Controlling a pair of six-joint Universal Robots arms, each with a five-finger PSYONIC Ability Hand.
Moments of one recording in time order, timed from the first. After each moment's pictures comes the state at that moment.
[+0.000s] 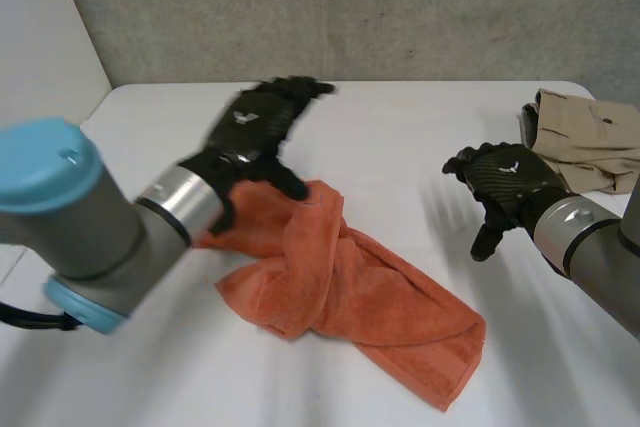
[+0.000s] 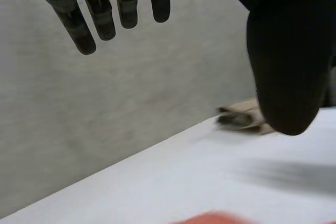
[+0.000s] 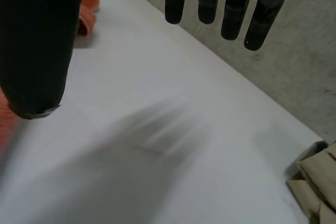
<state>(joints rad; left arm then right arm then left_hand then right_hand) 4.27 -1.93 -1.57 3.56 -1.19 3.07 1.84 -1.29 1.62 0.01 1.32 2.73 0.19 0.20 0.21 0.20 0.05 0.20 0.22 0.22 0.24 0.06</state>
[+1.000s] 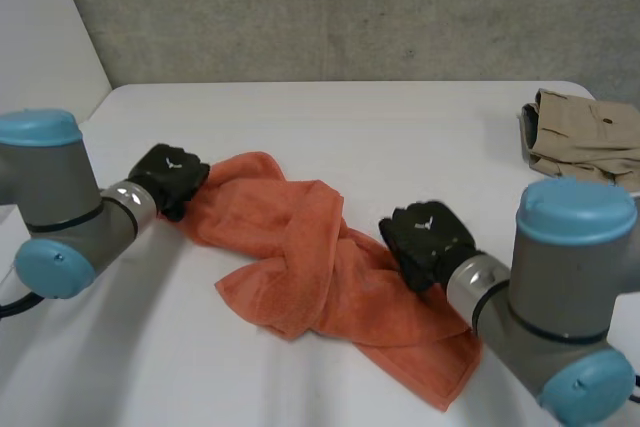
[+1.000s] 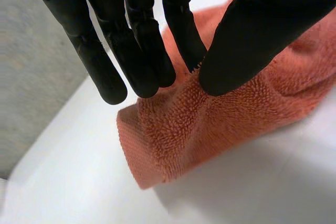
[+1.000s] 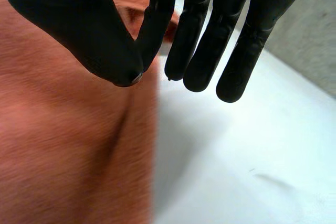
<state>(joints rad) 4.49 -2.18 -1.36 3.19 -1.36 3.79 2.09 -1.13 1.65 -0.13 1.43 2.79 1.14 1.19 1.19 1.20 0.97 0.99 1.17 1.18 1.19 0.99</state>
